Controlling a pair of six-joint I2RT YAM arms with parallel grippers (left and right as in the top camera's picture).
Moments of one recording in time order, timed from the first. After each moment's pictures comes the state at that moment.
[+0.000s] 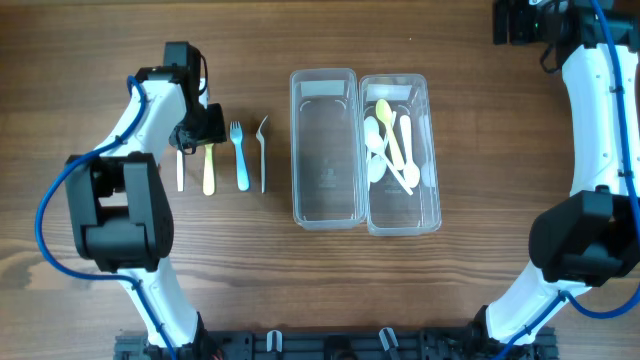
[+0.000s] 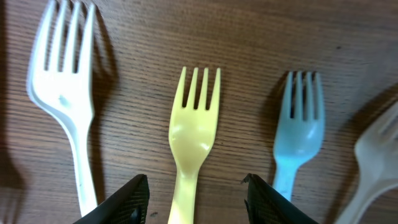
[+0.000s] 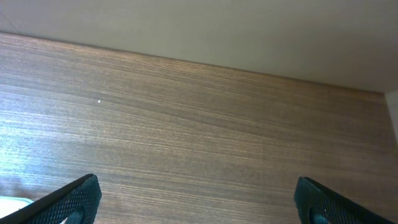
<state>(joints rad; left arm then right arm) -0.01 2.06 1.50 -0.91 -0.01 -0.18 -0.13 1.94 1.93 -0.76 0.00 -0.29</state>
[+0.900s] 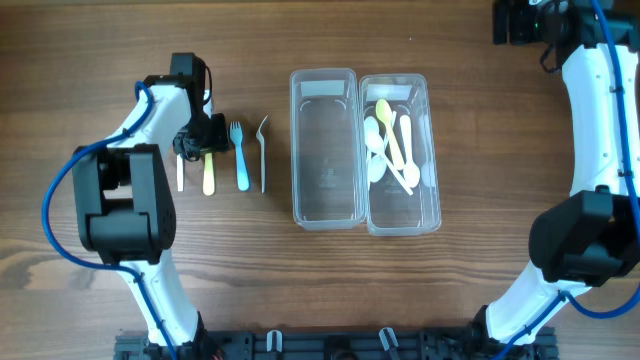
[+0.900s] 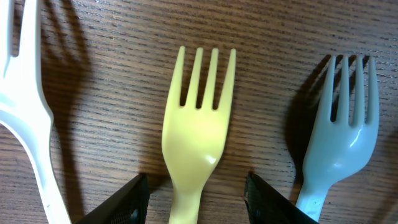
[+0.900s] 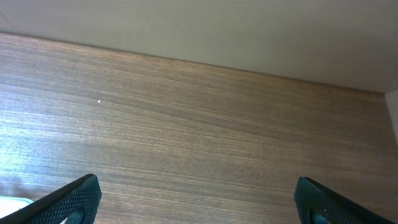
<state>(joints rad) -0.01 2.10 1.45 -0.87 0.00 -0.18 -0.13 1.94 1.93 -0.76 0.00 -0.29</state>
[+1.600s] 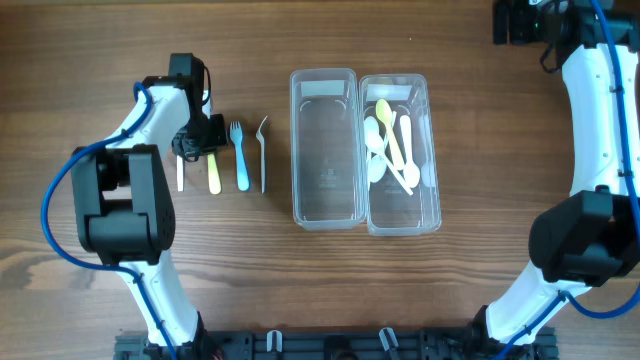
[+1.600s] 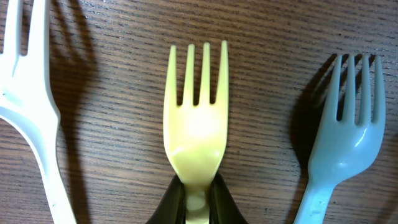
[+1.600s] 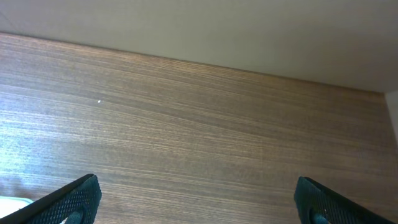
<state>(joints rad) -0.01 2.10 1.45 -0.87 -0.01 -0.18 -0.13 1.94 1.93 -0.76 0.00 -0.29</state>
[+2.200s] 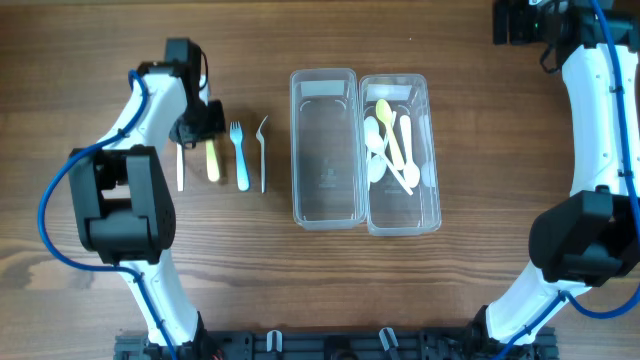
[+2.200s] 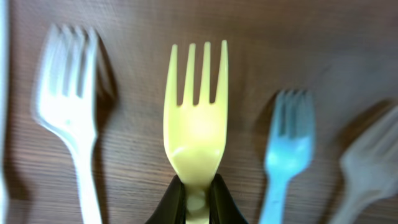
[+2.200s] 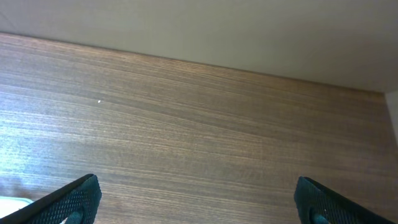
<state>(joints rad) -0.01 2.10 1.59 -0.96 0.00 -0.18 -0.13 1.94 1.93 -0.76 0.00 -0.29</state>
